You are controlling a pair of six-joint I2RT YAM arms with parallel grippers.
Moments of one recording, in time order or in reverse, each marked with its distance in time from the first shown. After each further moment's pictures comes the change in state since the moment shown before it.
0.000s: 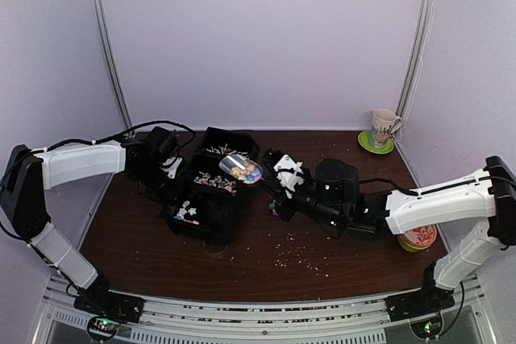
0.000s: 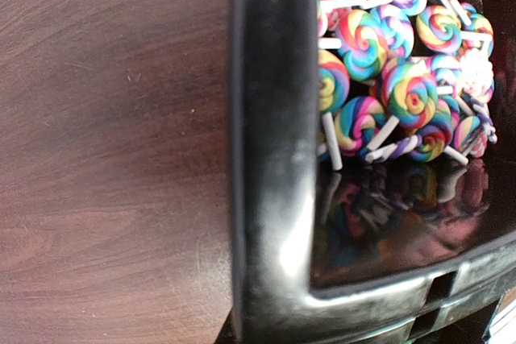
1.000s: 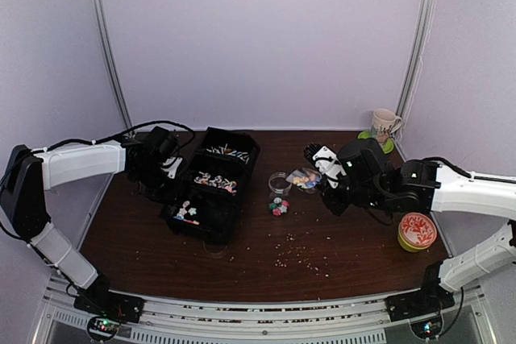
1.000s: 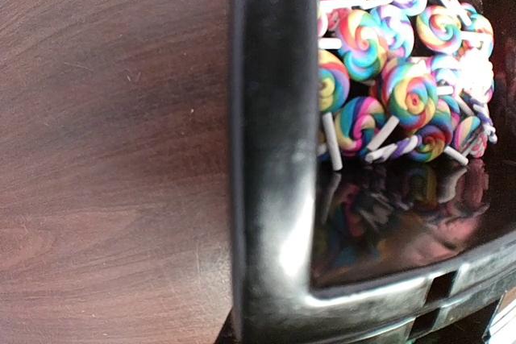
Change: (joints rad) left arm 0.000 0.000 0.000 0.000 0.001 0.000; right arm -0.114 -0.262 0.123 -0.887 0.145 0.122
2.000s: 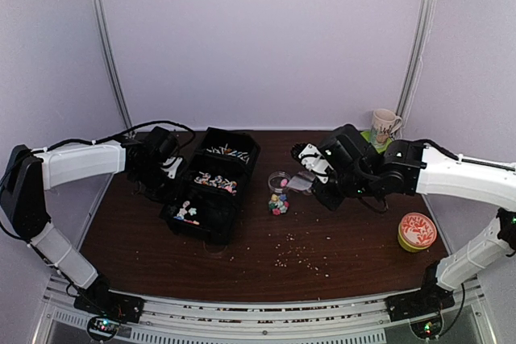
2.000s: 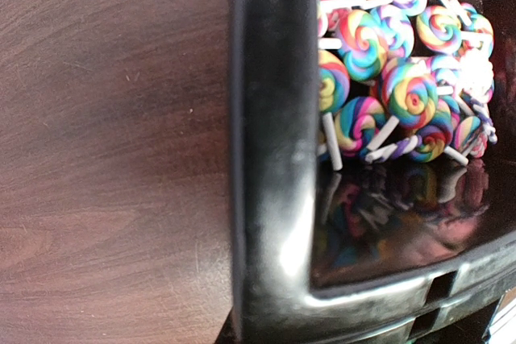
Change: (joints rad) left arm 0.000 0.000 0.000 0.000 0.003 0.000; right arm 0.000 0.138 0.204 -0.231 -0.009 -0.034
